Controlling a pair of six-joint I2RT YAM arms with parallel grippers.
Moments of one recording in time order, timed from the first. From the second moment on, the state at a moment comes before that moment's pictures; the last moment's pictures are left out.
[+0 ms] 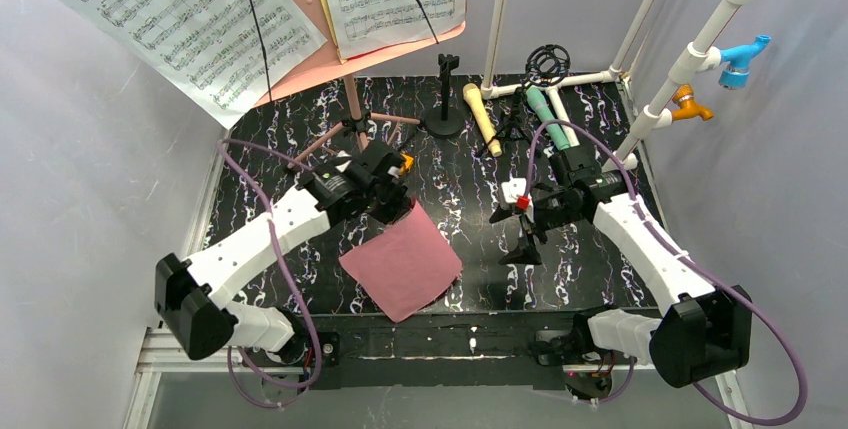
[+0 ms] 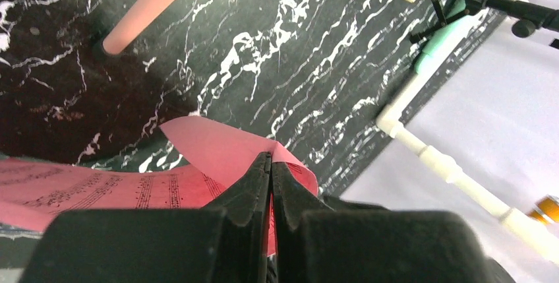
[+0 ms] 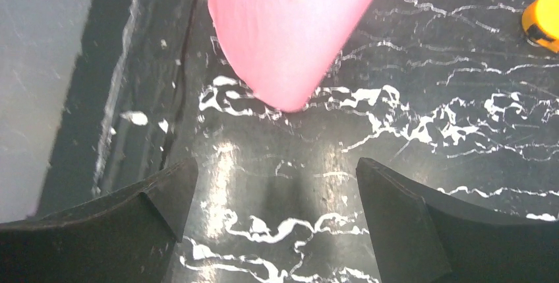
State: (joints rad) left arm -0.77 1.29 1.21 -0.91 -0.17 -1.66; right arm 0.33 1.18 0.92 -1.02 -1.04 -1.26
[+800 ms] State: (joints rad) left arm -0.92 1.31 1.23 -0.92 -0.50 -1.69; right arm 0.35 1.14 0.82 -0.75 -1.06 -0.78
